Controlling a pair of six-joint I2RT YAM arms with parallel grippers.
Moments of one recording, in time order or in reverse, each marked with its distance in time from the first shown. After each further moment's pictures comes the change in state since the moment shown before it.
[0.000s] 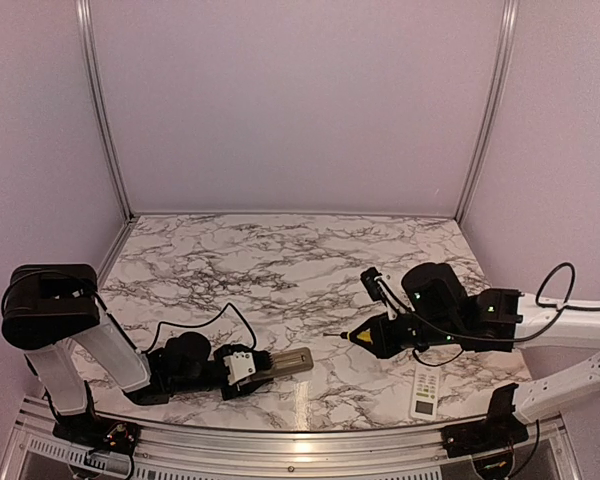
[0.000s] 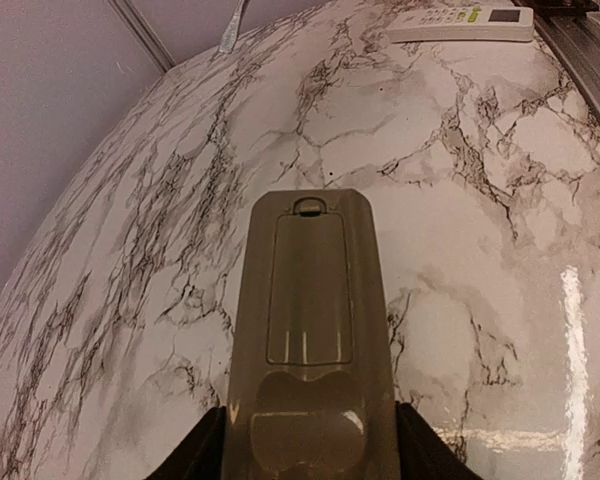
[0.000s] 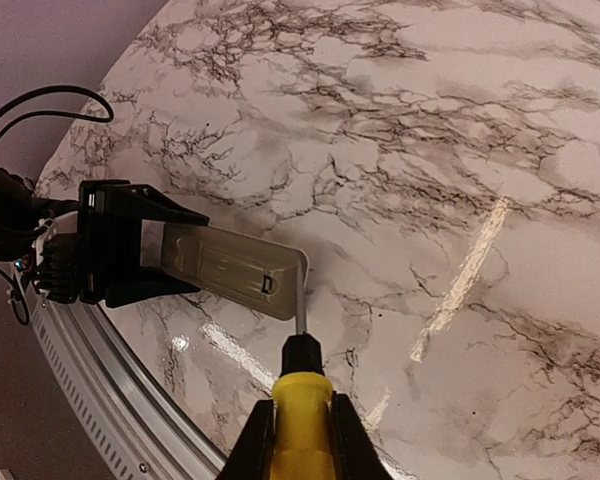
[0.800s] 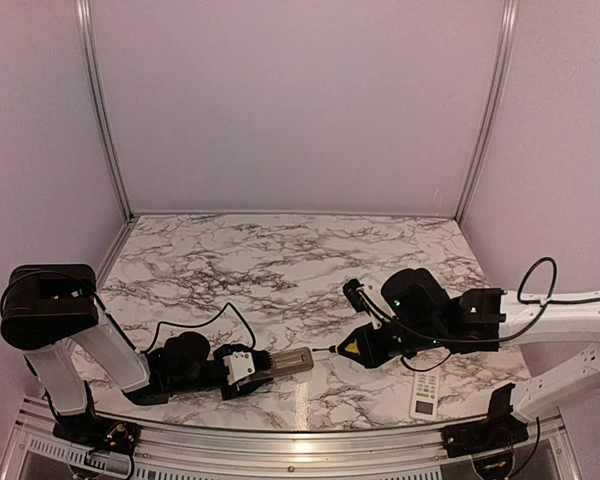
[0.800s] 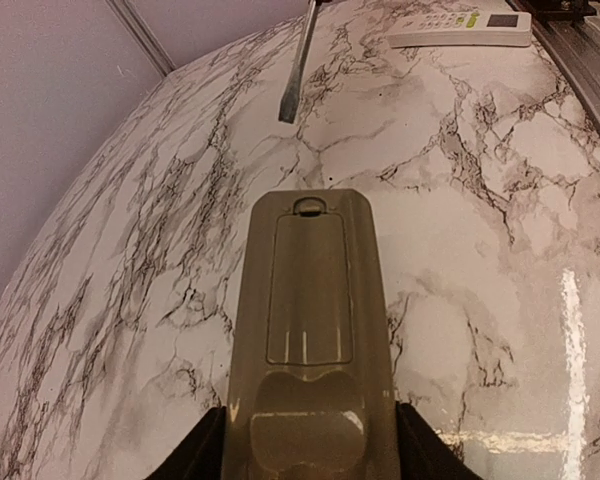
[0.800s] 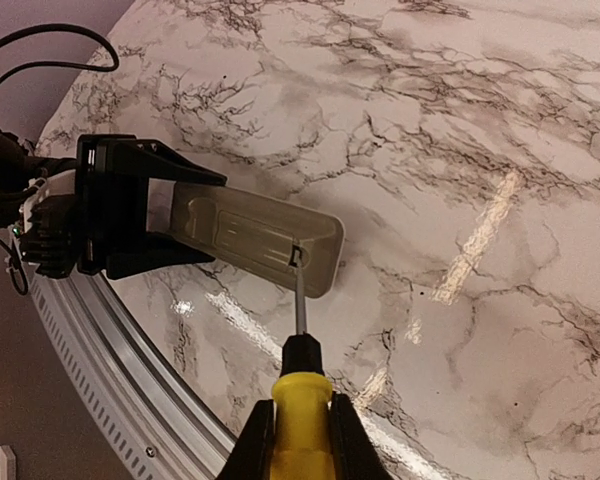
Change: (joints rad) left arm 0.000 -0.009 -0.005 0.004 0.008 0.000; right arm 0.064 0.119 0.057 -0.023 -0.031 0.018
